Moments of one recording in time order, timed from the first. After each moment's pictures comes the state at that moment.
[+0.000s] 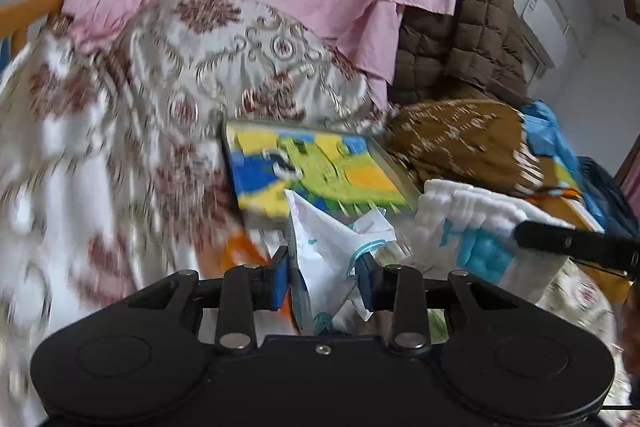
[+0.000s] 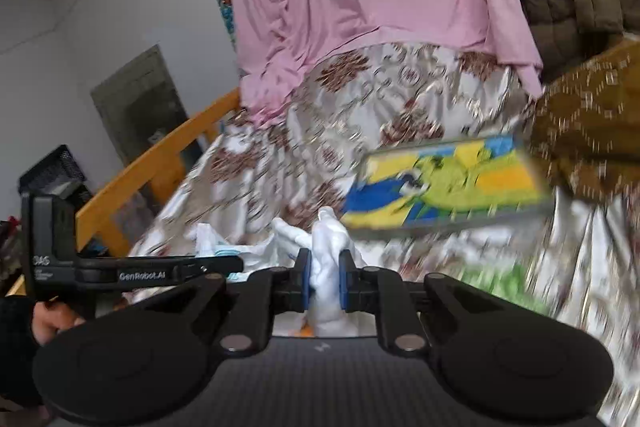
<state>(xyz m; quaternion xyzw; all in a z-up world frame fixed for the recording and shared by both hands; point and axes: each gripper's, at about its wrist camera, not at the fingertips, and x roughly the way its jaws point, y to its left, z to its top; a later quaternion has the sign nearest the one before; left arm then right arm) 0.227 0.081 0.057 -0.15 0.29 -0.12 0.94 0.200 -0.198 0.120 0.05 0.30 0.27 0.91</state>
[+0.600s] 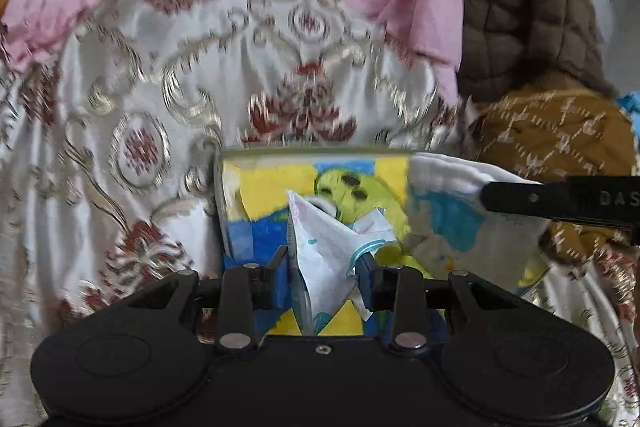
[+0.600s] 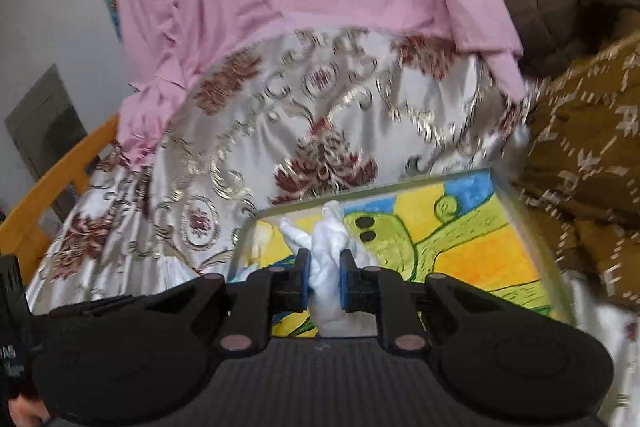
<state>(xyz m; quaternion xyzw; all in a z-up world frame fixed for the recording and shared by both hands) 0.480 0.057 -0.020 -0.10 0.34 -0.09 0.93 0.479 -0.169 0.041 0.08 0.33 0.18 0.92</state>
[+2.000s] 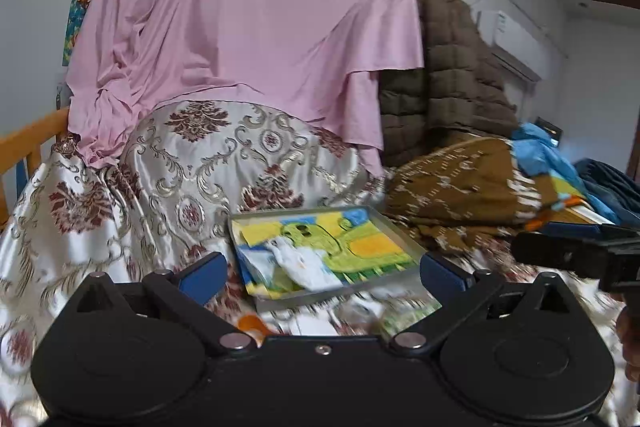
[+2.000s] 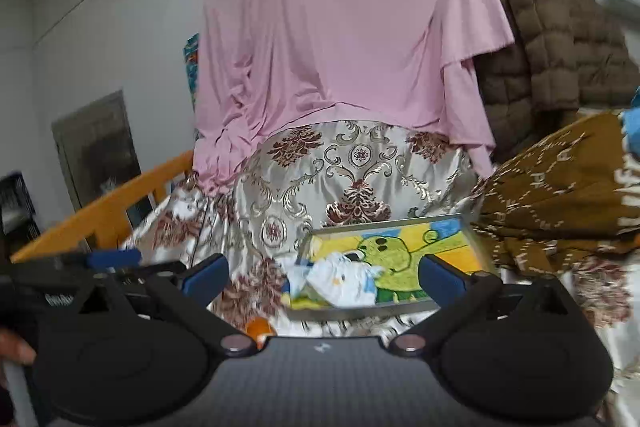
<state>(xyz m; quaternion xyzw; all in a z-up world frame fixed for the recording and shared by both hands) 0.156 0.034 0.102 -0.06 0.18 -0.10 0.98 0.184 -0.207 0.123 0.03 0.18 0.20 0.96</state>
